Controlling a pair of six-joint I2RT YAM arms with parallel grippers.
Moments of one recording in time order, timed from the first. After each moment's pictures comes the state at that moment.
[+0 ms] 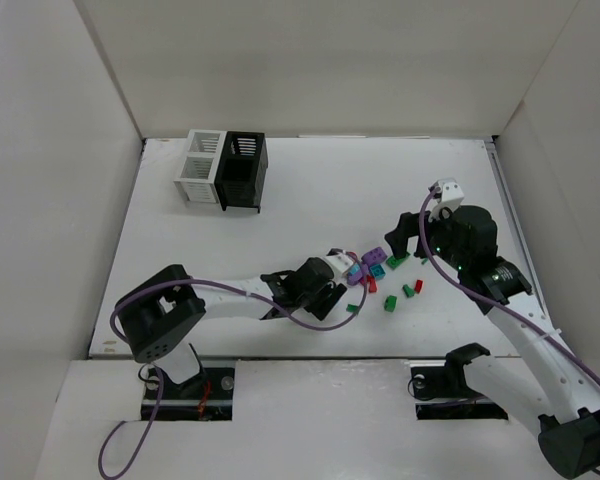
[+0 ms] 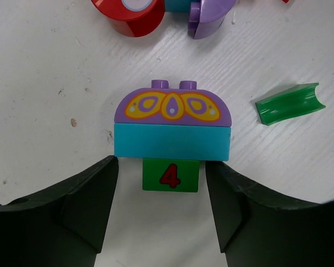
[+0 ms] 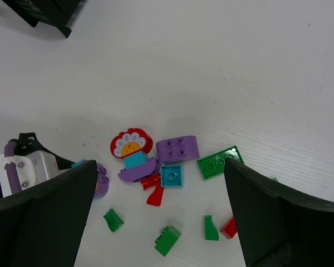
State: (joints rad) left arm -1.05 1.58 0.74 0.00 -0.17 -0.17; right arm 0.34 0.84 0.80 -0.35 -0.10 0.17
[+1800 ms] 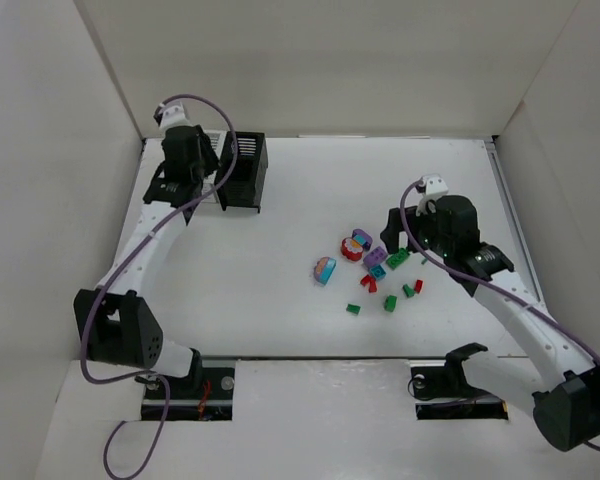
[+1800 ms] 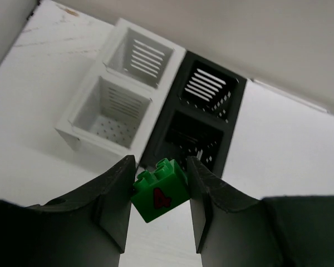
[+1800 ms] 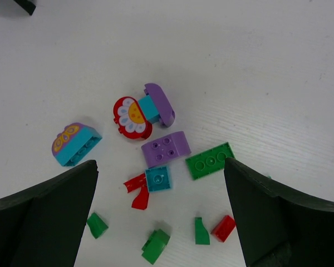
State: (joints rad) left arm -0.20 1.40 1.24 -0.22 -0.29 -0.41; right arm 0.35 0.98 0.80 -0.33 -0.06 0.15
